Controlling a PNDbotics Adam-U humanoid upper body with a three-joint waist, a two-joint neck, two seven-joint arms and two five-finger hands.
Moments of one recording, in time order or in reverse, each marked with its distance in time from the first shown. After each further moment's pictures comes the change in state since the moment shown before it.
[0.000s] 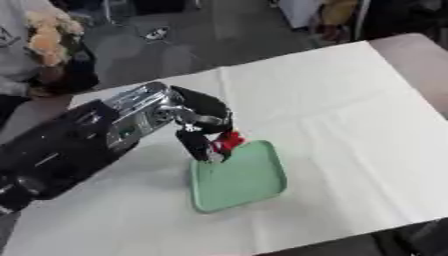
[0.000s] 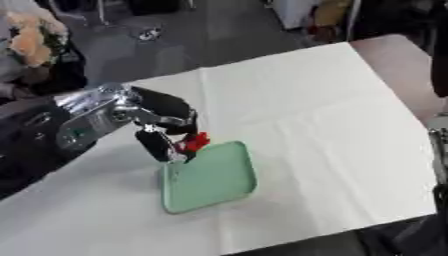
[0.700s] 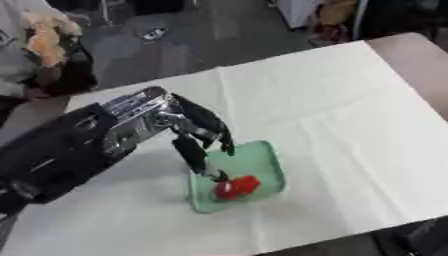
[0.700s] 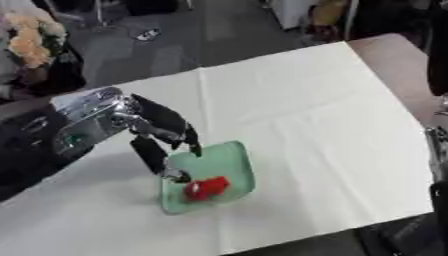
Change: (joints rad) left arm -0.002 0.017 -0.020 -0.052 -0.137 -0.046 -0.244; right arm 0.001 0.000 0.000 0.000 0.000 -0.001 -0.001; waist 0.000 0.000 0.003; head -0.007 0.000
